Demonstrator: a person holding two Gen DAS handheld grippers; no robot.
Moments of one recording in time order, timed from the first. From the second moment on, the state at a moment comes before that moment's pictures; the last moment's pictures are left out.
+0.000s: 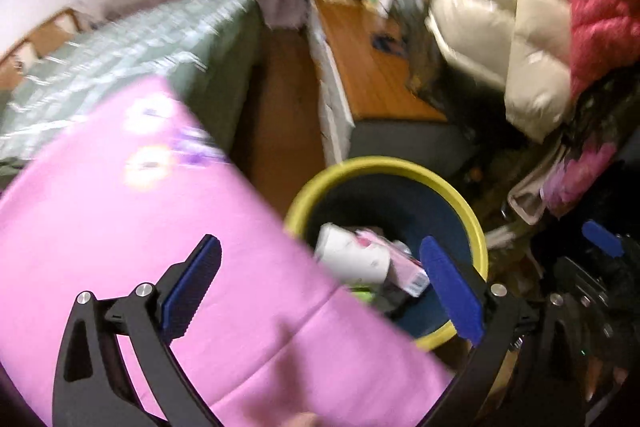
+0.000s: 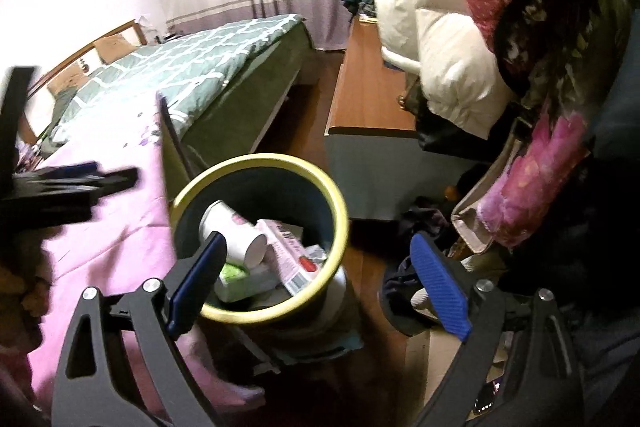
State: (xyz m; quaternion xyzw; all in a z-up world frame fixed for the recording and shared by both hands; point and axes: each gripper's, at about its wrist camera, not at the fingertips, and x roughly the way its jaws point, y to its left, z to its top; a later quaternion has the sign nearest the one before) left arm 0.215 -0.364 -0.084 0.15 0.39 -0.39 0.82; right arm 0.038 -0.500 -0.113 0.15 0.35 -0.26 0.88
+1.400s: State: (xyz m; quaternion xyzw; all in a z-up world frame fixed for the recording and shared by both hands) left arm 0.023 -0.009 -0.018 -0.01 0.25 -0.12 0.96; right arm 0.008 -0.352 -0.074 0.05 0.29 -0.11 0.95
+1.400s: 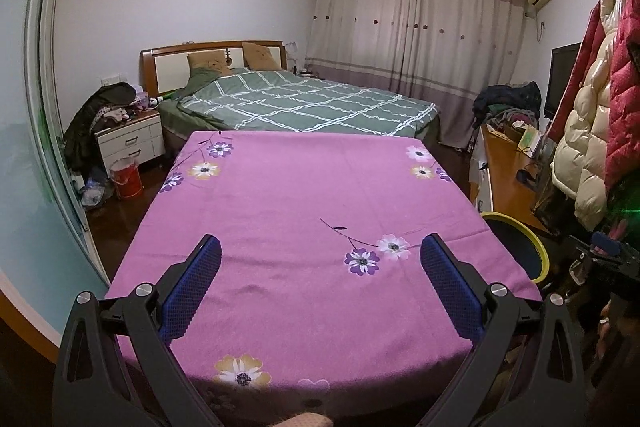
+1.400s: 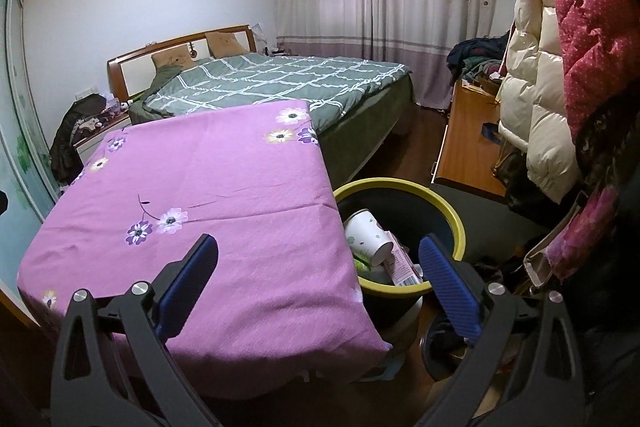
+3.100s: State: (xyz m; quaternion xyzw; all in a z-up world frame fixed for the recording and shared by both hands) left arm 0.024 -0.015 -0.020 0.00 0.26 -0.11 0.96; right arm 0.012 -0.341 -0.069 0.05 0.28 -0.10 0.95
